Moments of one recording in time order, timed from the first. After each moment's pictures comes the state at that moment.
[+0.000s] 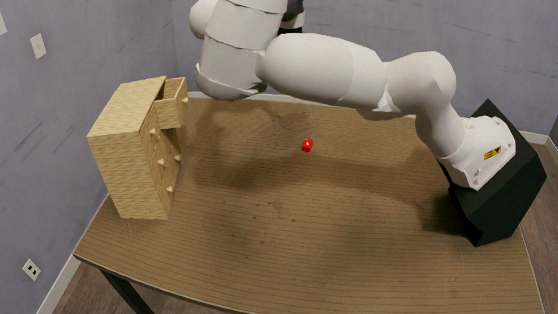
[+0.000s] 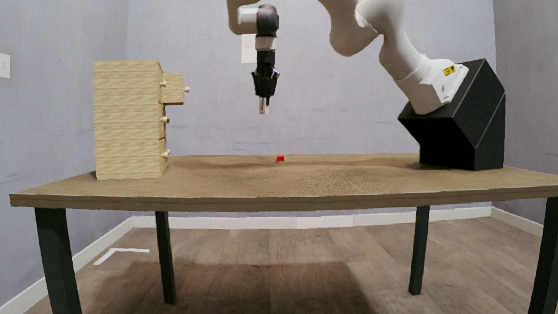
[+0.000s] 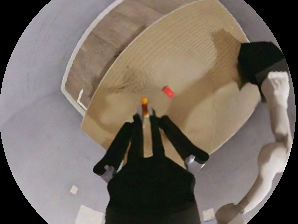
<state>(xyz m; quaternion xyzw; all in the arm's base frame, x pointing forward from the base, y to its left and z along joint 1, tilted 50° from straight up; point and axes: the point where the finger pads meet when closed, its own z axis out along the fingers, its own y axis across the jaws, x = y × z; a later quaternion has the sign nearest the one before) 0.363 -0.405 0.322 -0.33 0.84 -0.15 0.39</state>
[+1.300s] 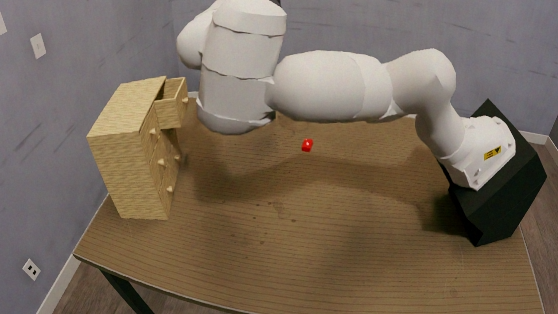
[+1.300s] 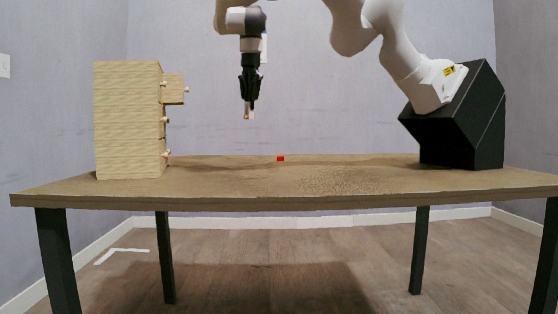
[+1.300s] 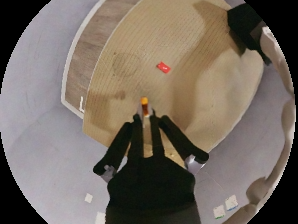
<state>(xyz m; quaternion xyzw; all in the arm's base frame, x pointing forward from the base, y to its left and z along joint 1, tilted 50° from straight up) 0.417 -0.353 0.363 -0.25 0.87 -0.10 0.41</state>
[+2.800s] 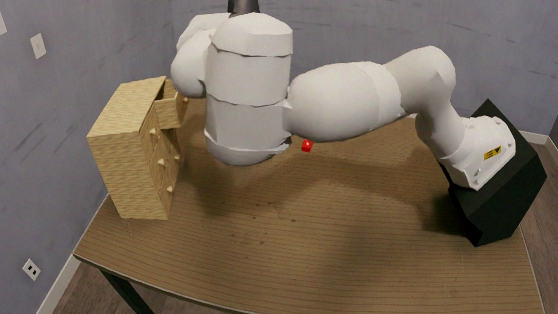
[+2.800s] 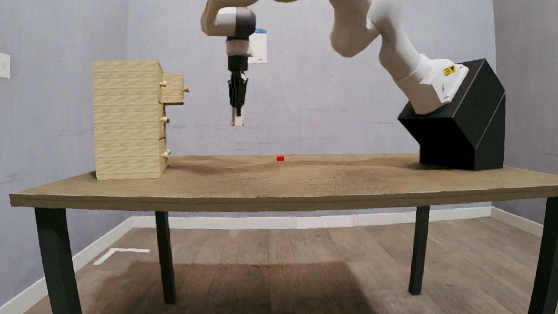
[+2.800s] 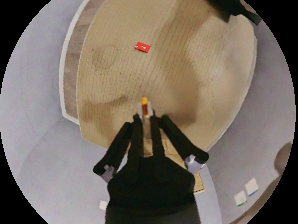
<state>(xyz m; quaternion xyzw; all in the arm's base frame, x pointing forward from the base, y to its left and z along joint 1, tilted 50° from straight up) 0.464 -0.290 0.391 -0.17 0.89 -0.04 0.42</state>
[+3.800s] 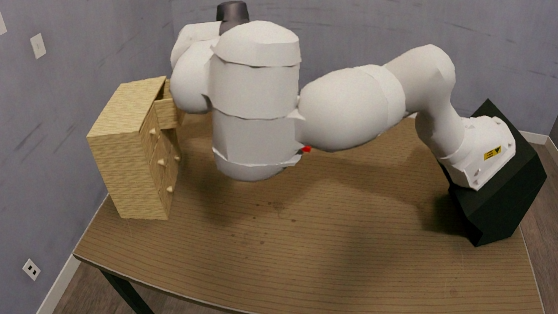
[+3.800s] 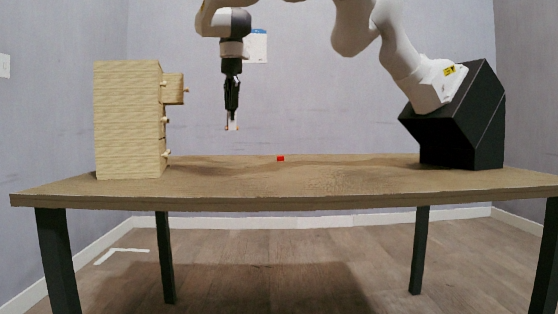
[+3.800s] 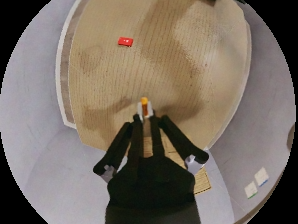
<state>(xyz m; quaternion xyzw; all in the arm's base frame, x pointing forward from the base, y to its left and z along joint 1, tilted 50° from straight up) 0.487 -0.251 0.401 -0.13 0.90 0.00 0.42</state>
